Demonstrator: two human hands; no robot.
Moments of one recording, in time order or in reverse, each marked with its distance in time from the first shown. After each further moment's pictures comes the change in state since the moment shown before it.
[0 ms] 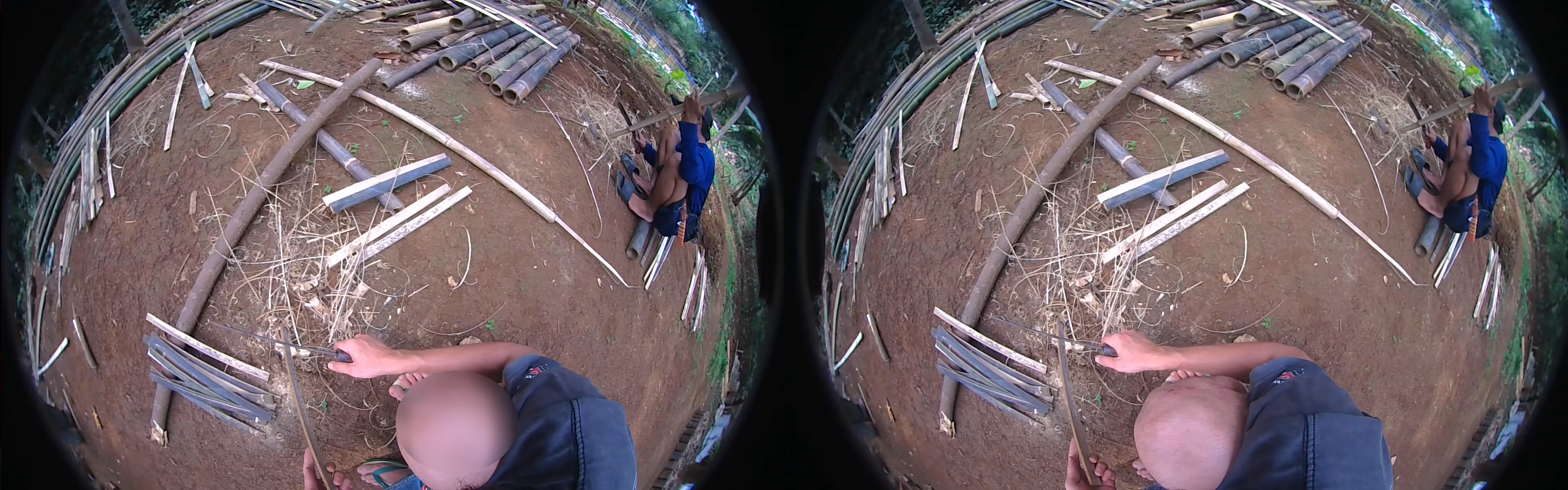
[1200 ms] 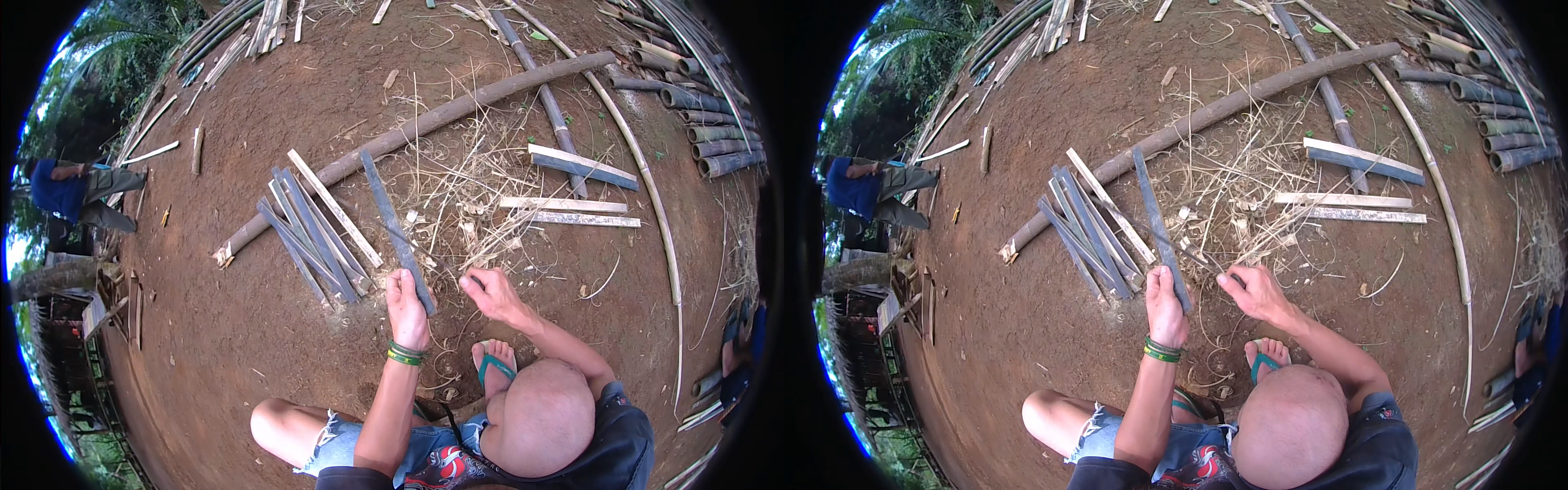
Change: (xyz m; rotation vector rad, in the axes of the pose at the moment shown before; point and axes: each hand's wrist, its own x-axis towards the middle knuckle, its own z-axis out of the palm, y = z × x) left_hand 0.169 -0.009 0.078 0.019 -0.180 0.575; right_hand 0.016 -0.031 -0.018 0.058 -0.059 -0.199
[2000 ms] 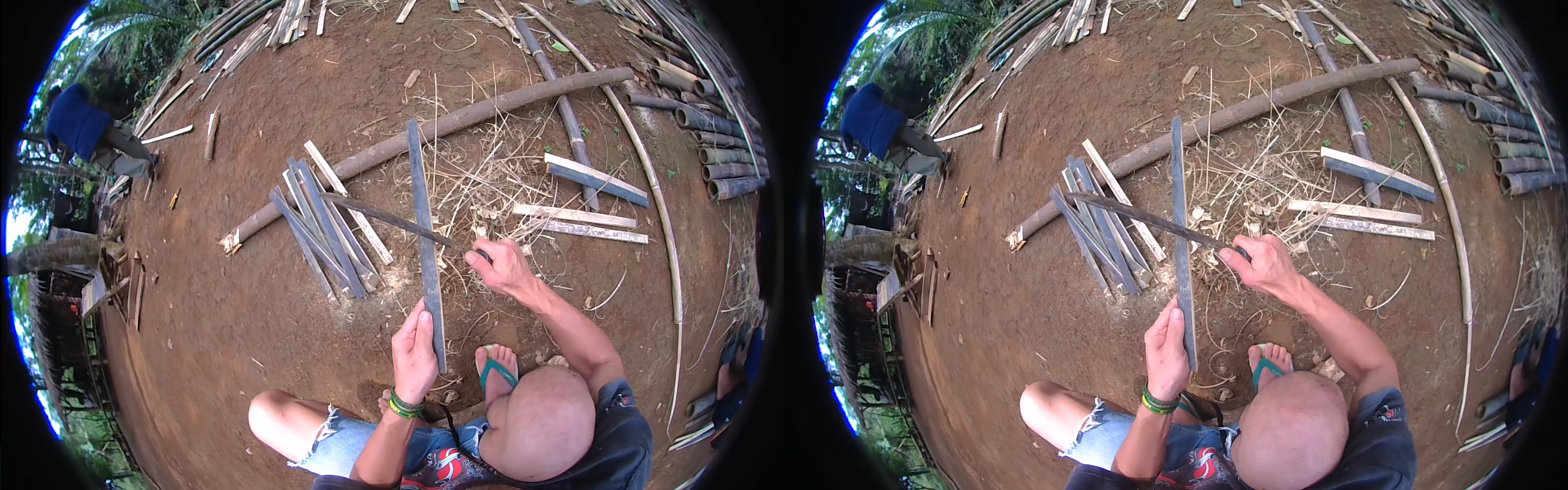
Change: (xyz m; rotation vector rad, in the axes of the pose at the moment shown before) left_hand -0.081 0.029 -0.012 0.274 -0.107 0.161; right_hand 0.052 -0.014 -0.026 -0.191 0.146 -0.379
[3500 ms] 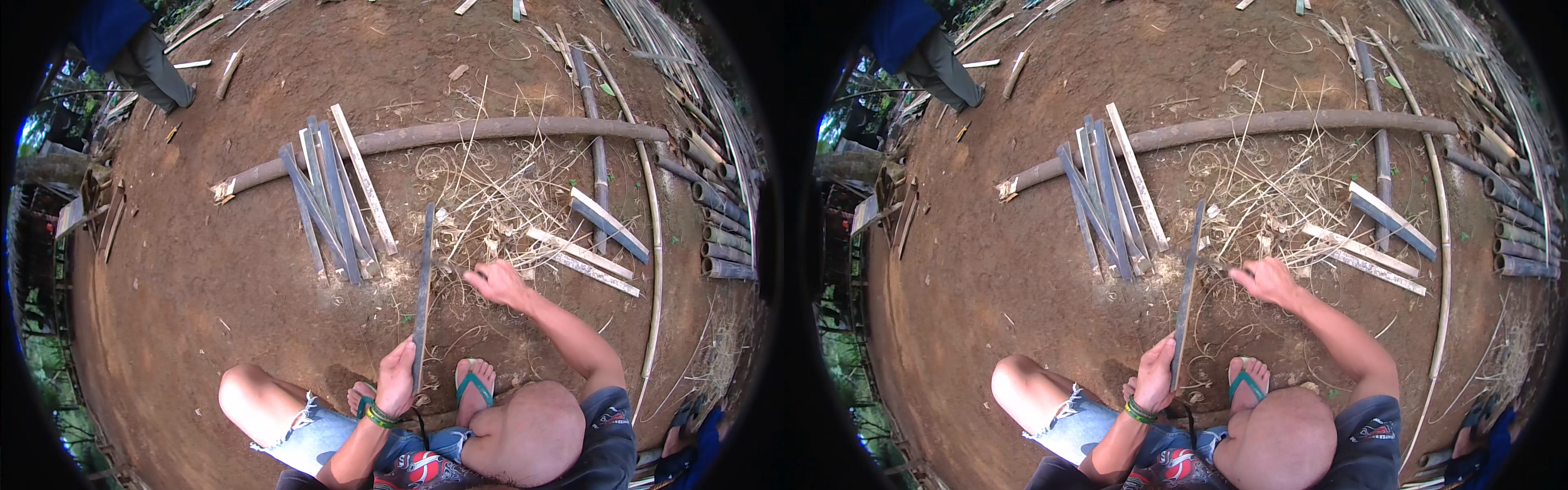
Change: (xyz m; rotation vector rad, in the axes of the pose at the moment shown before) left_hand -0.023 -0.059 -0.047 -0.294 0.149 -0.496; right_hand 0.000 0.091 0.051 -0.247 -0.643 0.154
